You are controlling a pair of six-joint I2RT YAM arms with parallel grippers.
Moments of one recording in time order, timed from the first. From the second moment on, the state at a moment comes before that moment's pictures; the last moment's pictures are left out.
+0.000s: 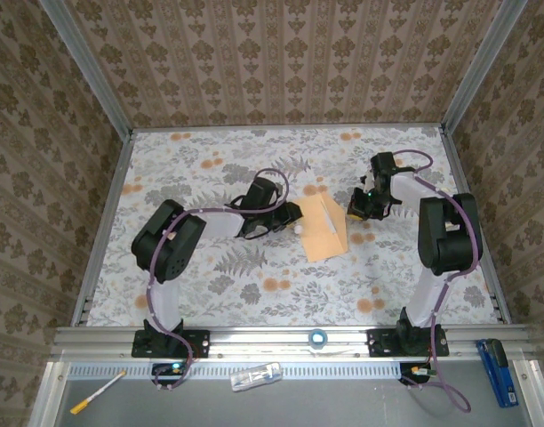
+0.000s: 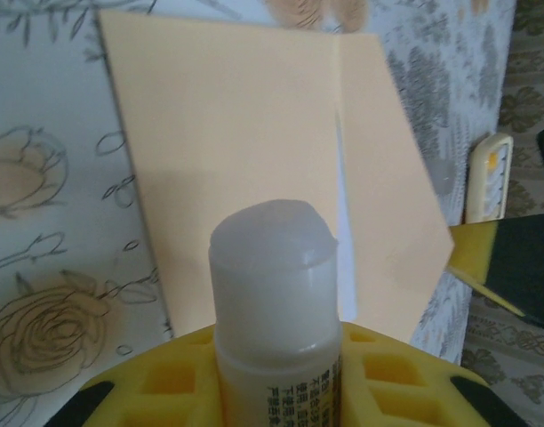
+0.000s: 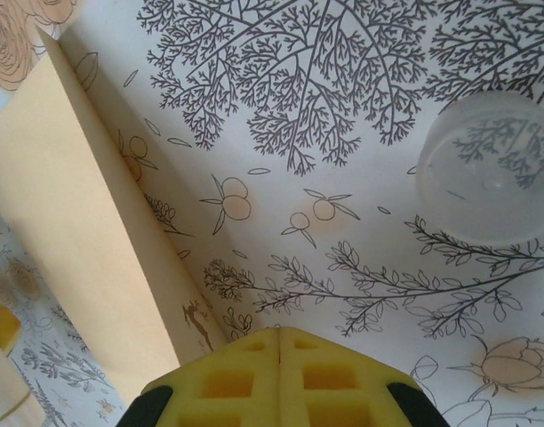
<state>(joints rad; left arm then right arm) -0.70 1.94 1.04 0.18 0.42 -1.04 0.05 1.86 1.21 -0.69 -0.40 0.39</state>
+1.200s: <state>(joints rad) -0.71 2.01 1.09 0.14 0.47 -1.05 0.05 1.85 1.11 -0.53 -0.49 0.43</state>
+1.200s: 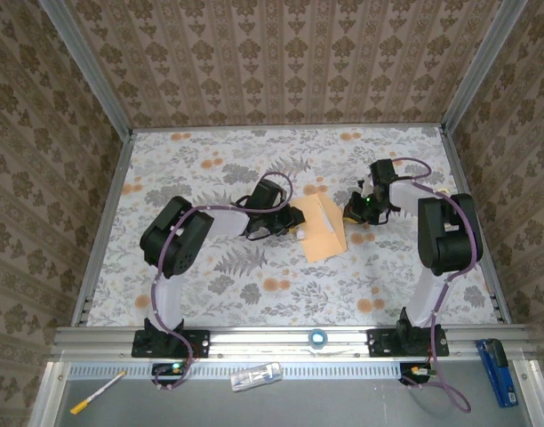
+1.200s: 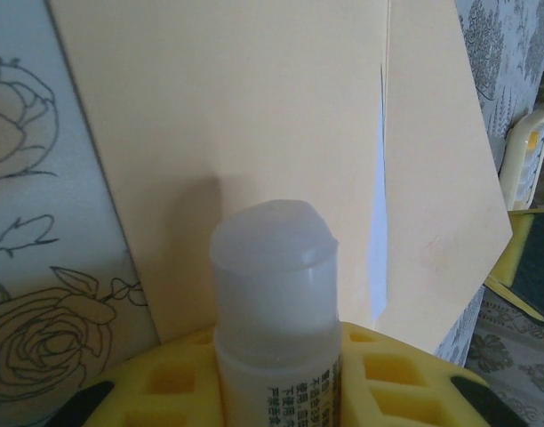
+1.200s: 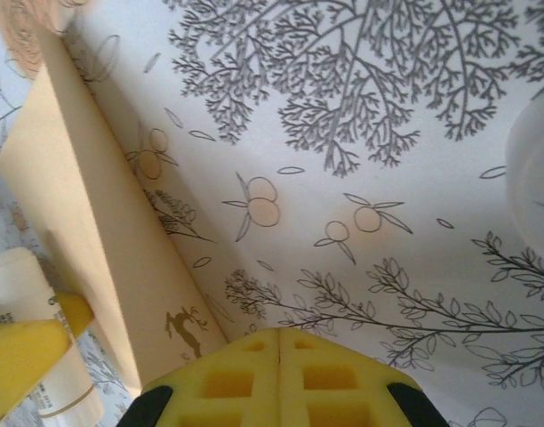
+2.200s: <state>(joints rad) -0.70 2.01 1.09 0.15 0.50 -1.05 0.22 1.90 1.08 -0.37 -0.64 0.49</state>
